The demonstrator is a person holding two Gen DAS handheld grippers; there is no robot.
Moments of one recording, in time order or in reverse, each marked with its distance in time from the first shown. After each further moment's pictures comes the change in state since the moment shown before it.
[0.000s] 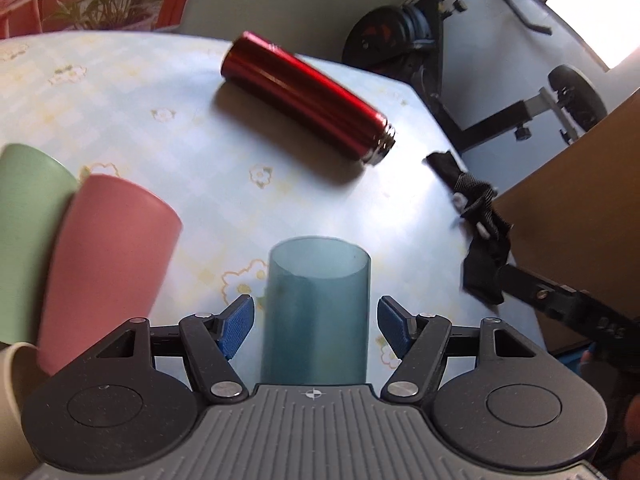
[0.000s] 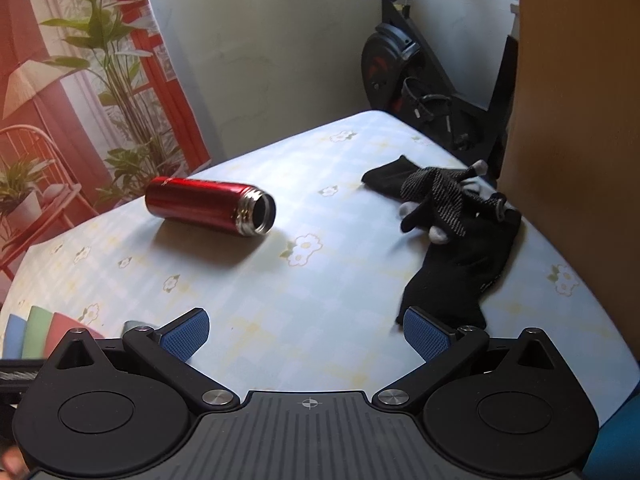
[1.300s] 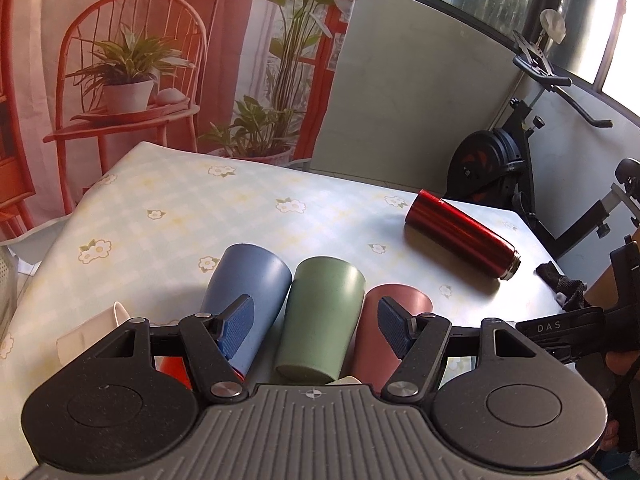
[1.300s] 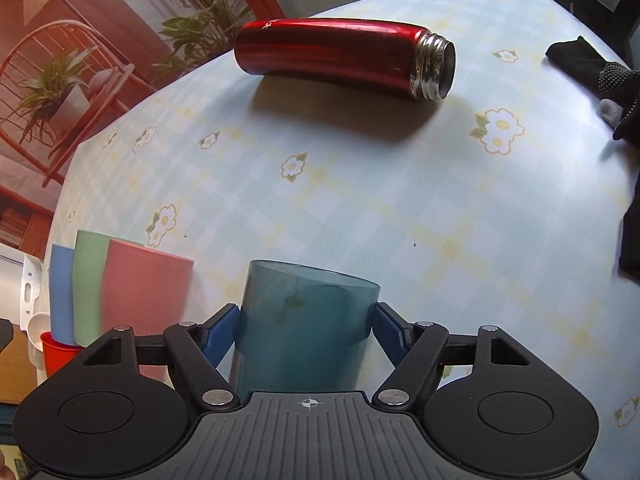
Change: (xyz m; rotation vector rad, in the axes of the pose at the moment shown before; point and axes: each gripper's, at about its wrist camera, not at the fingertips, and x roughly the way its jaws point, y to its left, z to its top) left arm -0.140 0.078 -0.026 -0.002 -0.380 0.342; right arm 0.098 0.102 -0.001 -0.034 0.430 0.205
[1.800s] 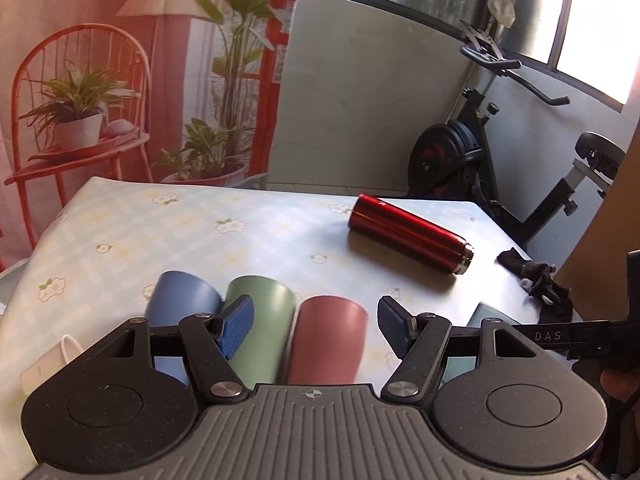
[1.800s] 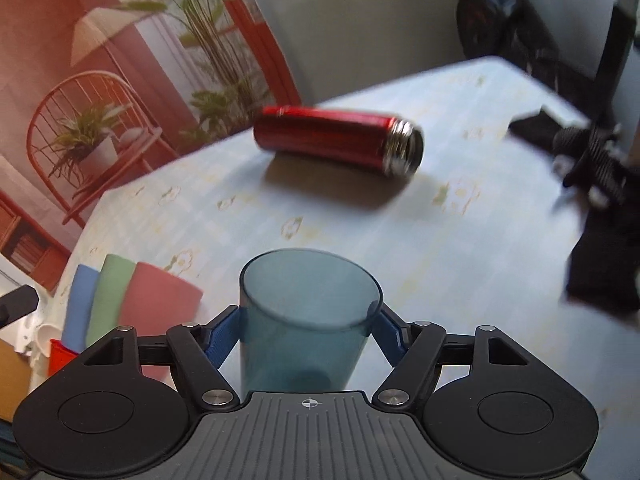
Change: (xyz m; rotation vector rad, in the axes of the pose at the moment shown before) left arm -0.002 -0.044 0.000 0.122 -0.032 -0.092; right arm -0.058 -0.016 -0.033 -0.123 -0.343 -0.020
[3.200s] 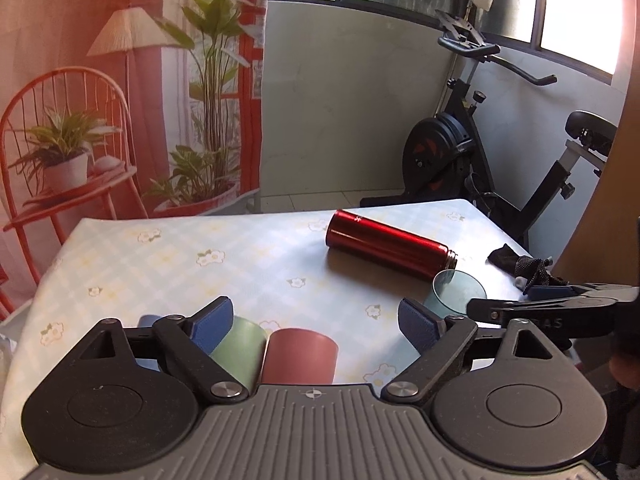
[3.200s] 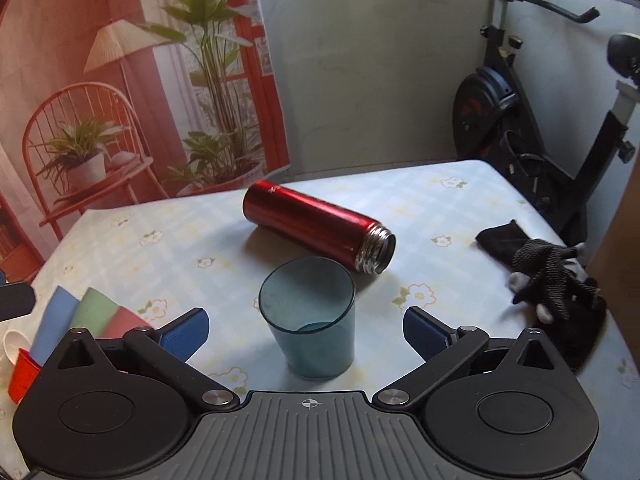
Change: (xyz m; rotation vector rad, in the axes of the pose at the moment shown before) left arm -0.007 -0.039 0.027 0.111 -0.014 0.034; right arm -0.042 0.021 0.025 -0.125 -0.132 -0.097
